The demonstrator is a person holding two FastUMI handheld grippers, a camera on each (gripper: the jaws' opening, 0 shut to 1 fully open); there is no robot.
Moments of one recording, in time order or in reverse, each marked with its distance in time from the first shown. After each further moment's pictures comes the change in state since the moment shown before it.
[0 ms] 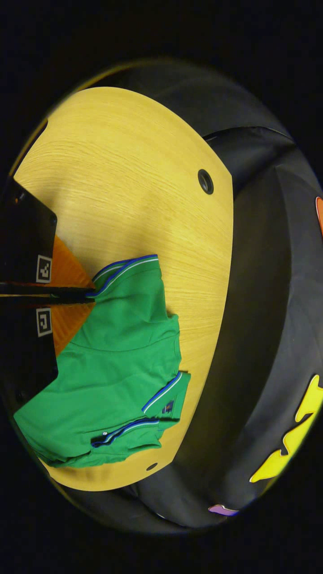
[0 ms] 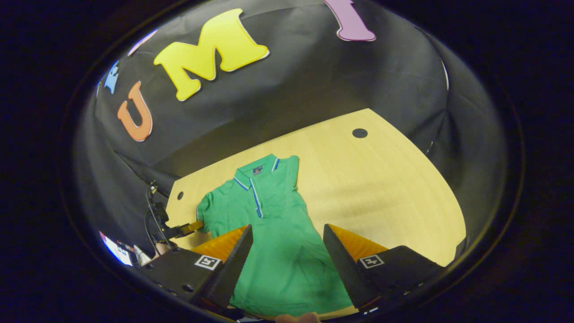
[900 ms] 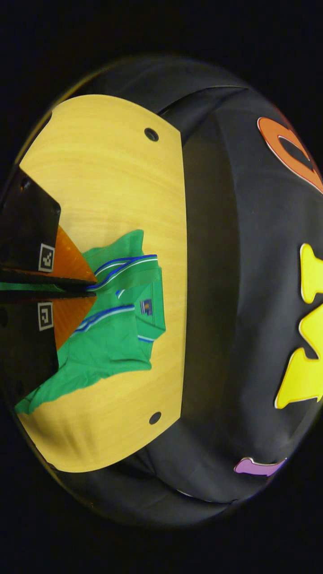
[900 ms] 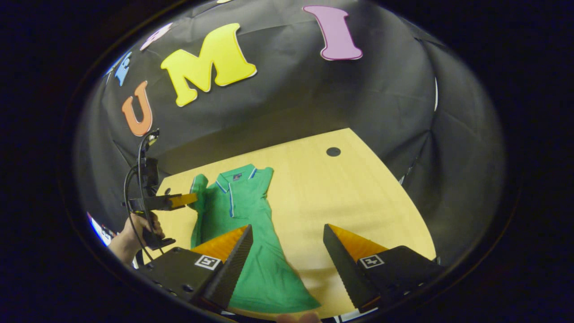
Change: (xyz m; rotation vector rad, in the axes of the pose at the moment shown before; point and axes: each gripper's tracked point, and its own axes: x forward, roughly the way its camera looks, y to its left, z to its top) left arm -0.035 -0.200 0.044 0.188 -0.043 -0.053; right arm -0.050 -0.082 0.014 -0.104 -0.101 -0.056
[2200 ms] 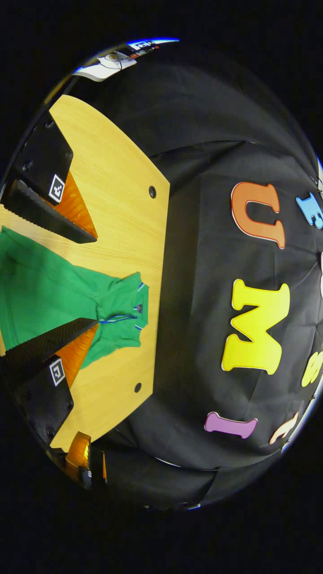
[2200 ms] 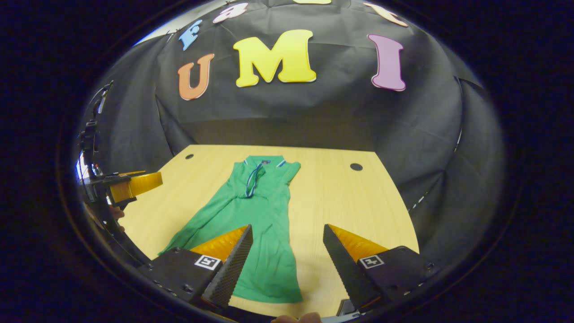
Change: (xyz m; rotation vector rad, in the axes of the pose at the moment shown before) left arm -0.234 0.030 -0.092 -0.061 -0.286 0.167; right arm -0.046 0.029 -0.095 -0.343 -0.081 0.077
